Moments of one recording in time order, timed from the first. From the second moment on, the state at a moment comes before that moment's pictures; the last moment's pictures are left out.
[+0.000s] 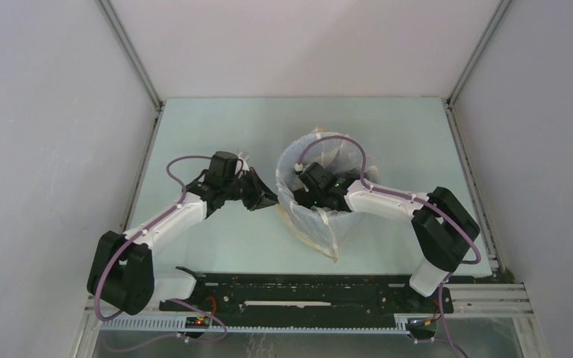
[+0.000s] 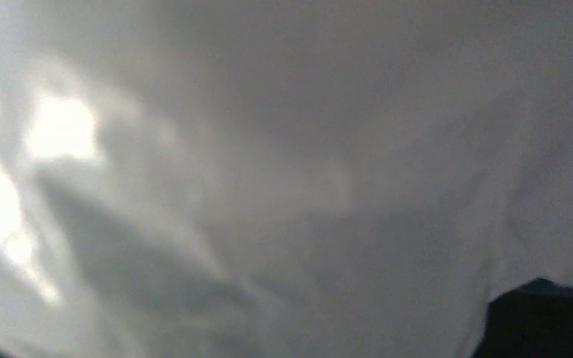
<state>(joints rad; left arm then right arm) -0.41 1.27 0.76 -0.25 0.56 -1.03 0.83 1.68 1.10 -0.52 0.05 0.36</state>
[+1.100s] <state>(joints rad) -0.42 1.28 0.76 -0.23 0.56 -1.03 0.80 1.42 1.29 -0.77 0.05 0.36</state>
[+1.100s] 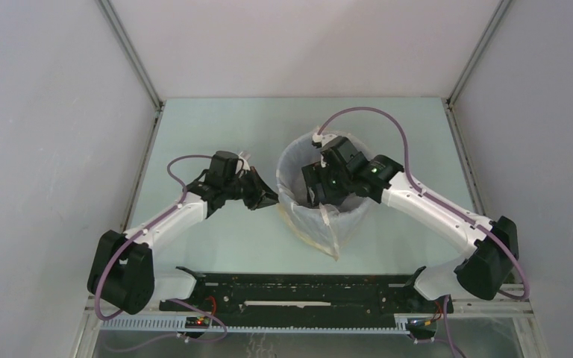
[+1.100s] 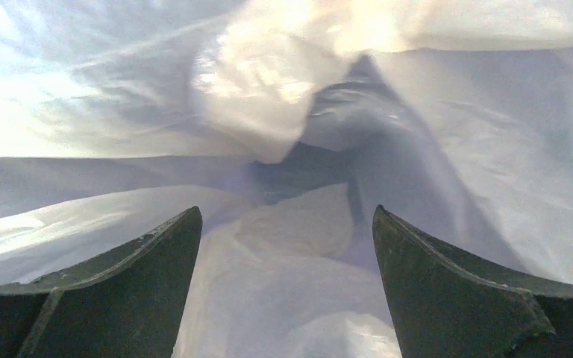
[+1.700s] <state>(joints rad) -0.42 1.28 0.76 -0.23 0.56 -1.03 0.69 1.41 1.33 -0.86 0.19 0.36</state>
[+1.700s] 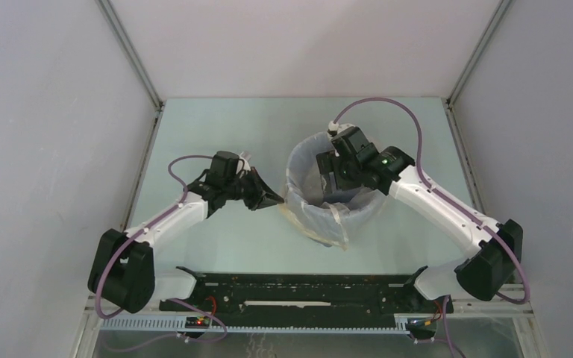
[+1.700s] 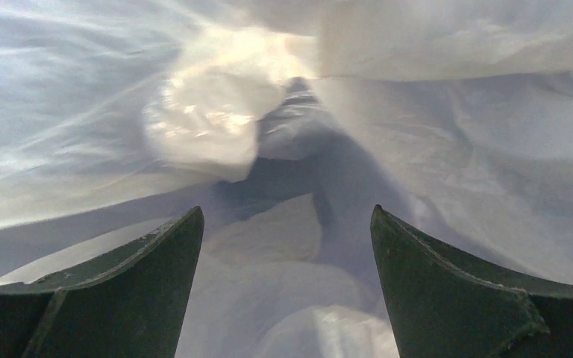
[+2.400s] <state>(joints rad) -0.45 1.35 0.83 -0.23 0.60 -1.02 0.72 1.20 1.20 -0.82 -0.02 0.47</state>
